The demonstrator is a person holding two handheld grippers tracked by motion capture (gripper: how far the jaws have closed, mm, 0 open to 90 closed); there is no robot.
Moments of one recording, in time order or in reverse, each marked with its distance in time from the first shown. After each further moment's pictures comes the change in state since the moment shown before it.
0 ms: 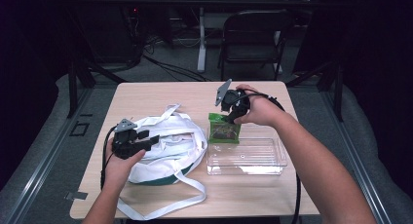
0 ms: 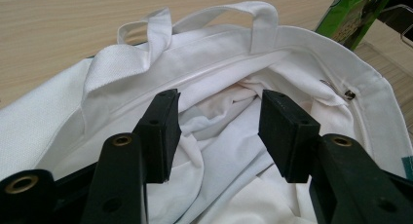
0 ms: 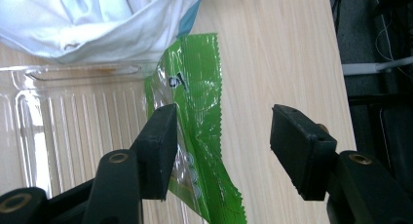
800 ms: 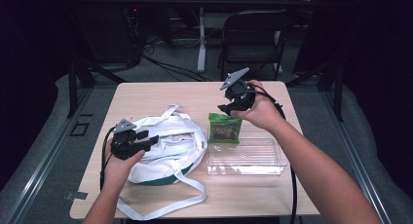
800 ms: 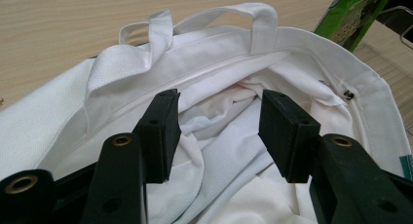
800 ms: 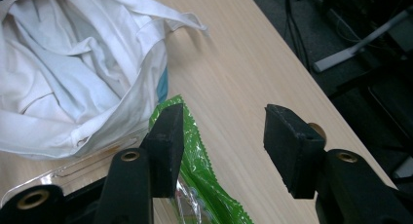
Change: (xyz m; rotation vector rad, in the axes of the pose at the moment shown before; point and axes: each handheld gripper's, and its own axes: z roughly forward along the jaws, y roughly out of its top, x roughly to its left) left arm -0.001 -0.001 -0.002 -0.009 0.005 -0.001; right arm 0.001 -0.001 -0.033 -0.181 -0.102 0.359
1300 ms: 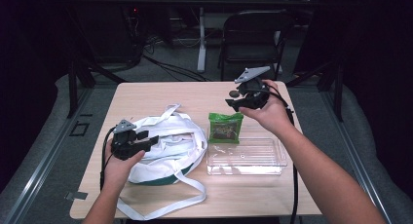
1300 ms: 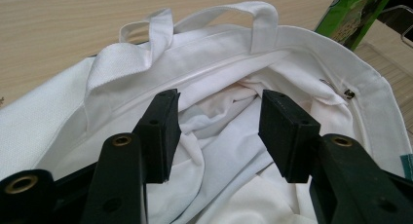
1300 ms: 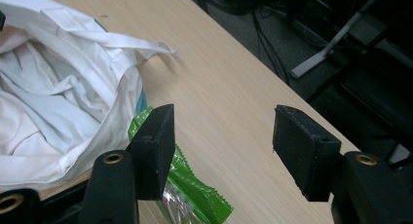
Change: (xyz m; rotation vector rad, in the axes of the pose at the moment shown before) left arm 0.000 -0.001 0.000 0.002 0.002 0.000; right arm -0.011 -0.018 -0.025 -0.129 -0.081 0.158
